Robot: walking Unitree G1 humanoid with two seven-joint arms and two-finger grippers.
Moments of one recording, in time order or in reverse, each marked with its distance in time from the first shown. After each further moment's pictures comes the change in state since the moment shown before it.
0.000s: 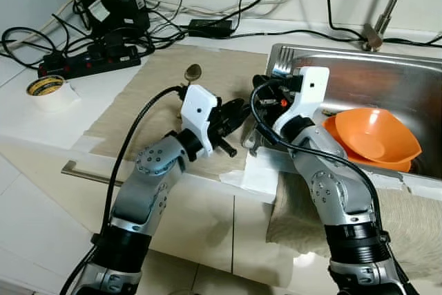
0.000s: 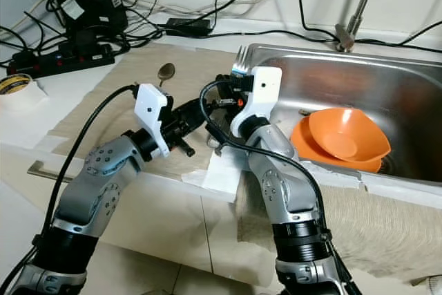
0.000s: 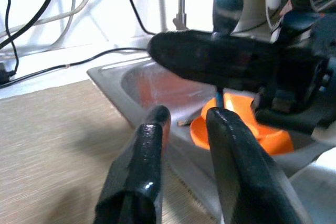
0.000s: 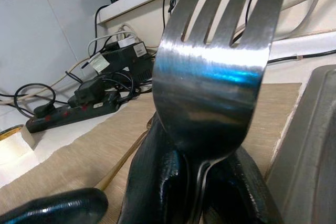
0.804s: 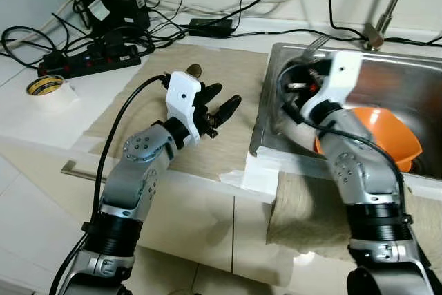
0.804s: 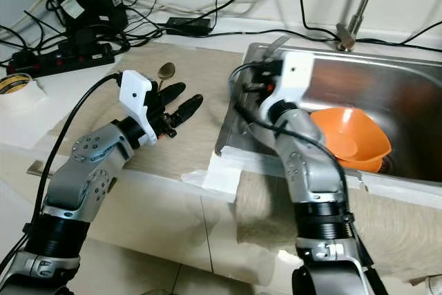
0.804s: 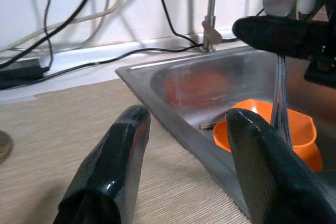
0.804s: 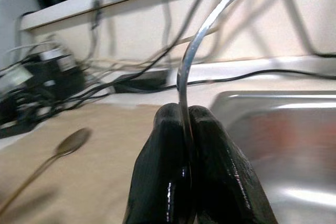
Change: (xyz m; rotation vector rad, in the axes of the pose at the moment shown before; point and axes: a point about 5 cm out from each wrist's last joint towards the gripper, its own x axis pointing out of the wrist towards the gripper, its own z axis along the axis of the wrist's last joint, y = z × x) left arm 0.000 0.022 0.006 -0.021 -0.004 0.094; right arm 0.002 -0.057 0.032 -0.116 -0.047 -0.198
